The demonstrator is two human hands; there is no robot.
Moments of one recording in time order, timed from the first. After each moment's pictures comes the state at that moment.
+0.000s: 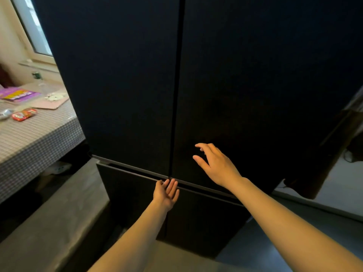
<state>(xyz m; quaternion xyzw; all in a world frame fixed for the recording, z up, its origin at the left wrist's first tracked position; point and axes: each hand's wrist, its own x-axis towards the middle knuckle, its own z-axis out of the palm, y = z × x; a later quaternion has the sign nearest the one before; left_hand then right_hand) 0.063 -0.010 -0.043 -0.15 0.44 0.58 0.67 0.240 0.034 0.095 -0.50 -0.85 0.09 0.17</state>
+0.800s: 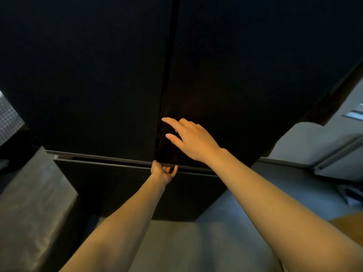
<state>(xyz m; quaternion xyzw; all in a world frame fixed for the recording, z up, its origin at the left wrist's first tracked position) 0.073 0.061 -0.073 -0.16 0.43 0.51 0.73 0.172 0.043 0.111 -0.50 -0.86 0.01 0.11</state>
